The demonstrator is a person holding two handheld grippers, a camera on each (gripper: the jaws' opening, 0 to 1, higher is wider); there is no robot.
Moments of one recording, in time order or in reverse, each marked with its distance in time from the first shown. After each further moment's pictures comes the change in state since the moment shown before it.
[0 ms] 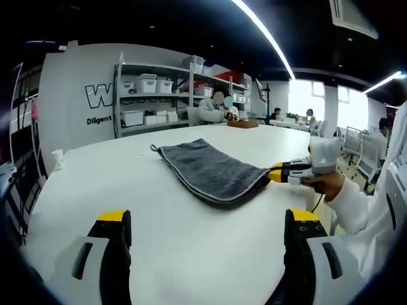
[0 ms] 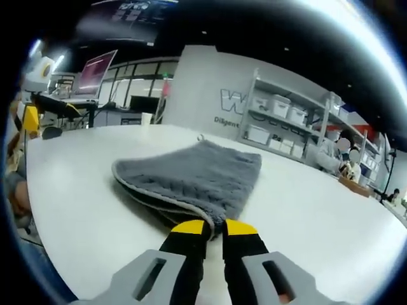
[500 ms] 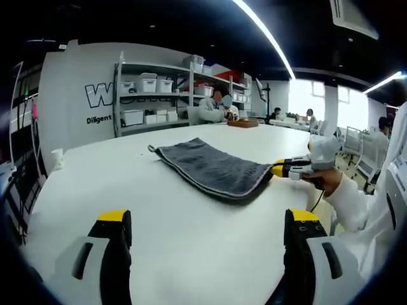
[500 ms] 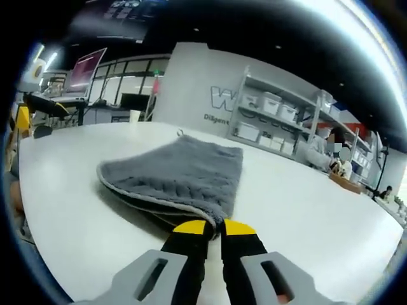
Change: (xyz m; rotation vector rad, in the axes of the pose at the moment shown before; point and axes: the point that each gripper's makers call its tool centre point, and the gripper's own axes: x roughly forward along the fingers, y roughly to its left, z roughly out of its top) left arm 0.000 0.001 0.000 0.000 0.003 -0.003; right arm -0.002 -0.030 -0.008 0.006 0.018 -0.069
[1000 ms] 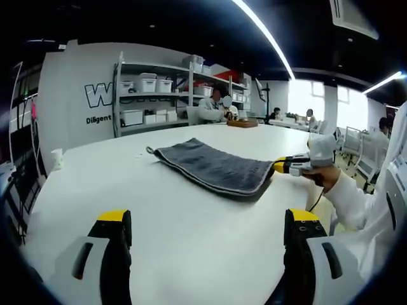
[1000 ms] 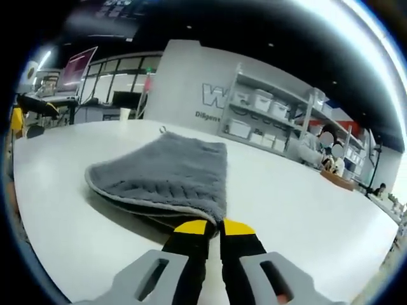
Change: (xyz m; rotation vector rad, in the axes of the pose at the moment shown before) left arm 0.000 -0.002 -0.001 -0.001 0.002 -0.003; right arm -0.003 -0.023 -0.006 0.007 0.019 -0.049
